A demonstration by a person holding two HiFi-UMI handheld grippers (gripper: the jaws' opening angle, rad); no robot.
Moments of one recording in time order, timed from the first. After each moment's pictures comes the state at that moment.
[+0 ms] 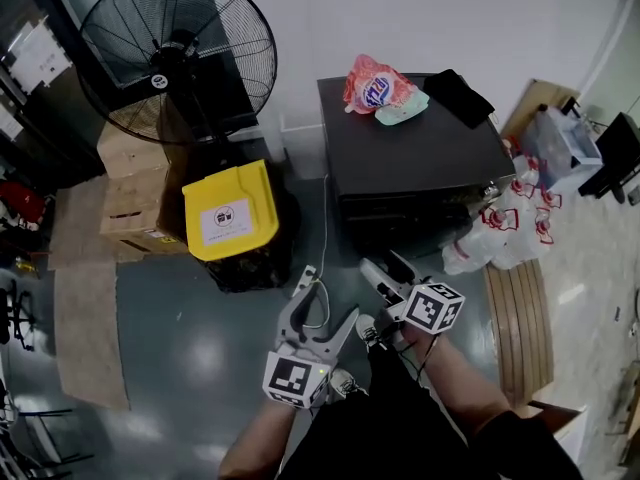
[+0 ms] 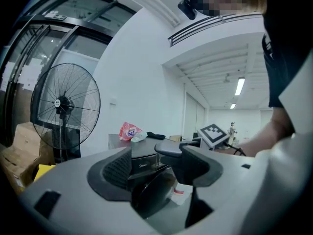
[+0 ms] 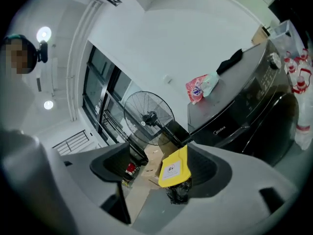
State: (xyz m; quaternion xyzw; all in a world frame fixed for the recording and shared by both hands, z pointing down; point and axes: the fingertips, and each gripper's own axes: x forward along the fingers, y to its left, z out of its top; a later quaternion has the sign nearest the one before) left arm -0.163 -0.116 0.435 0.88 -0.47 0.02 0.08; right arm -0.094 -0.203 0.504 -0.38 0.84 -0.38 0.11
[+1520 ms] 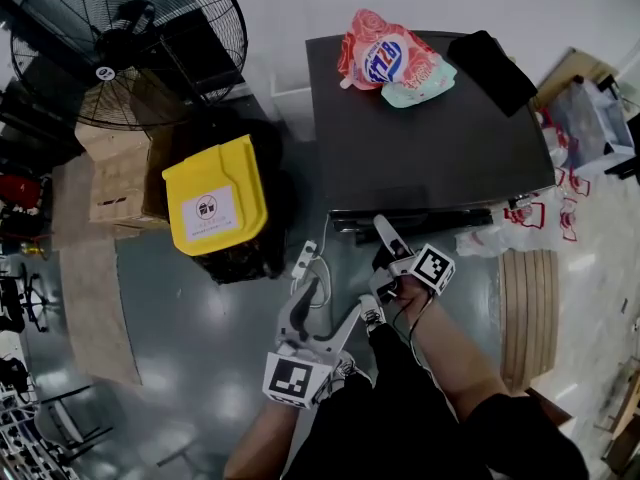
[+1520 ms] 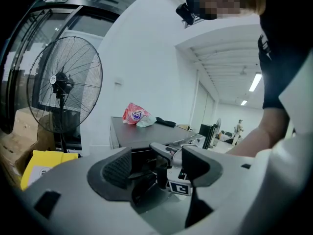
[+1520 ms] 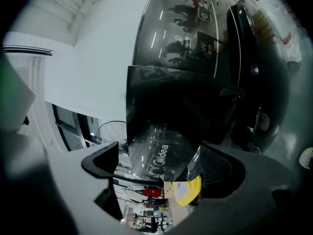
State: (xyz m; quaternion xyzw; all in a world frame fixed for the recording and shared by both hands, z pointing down) left arm -0.131 -0.254 0.519 0.85 -0.49 0.08 0.17; right arm -0.050 -0.389 0.675 -0.38 0.65 -0.61 0.24
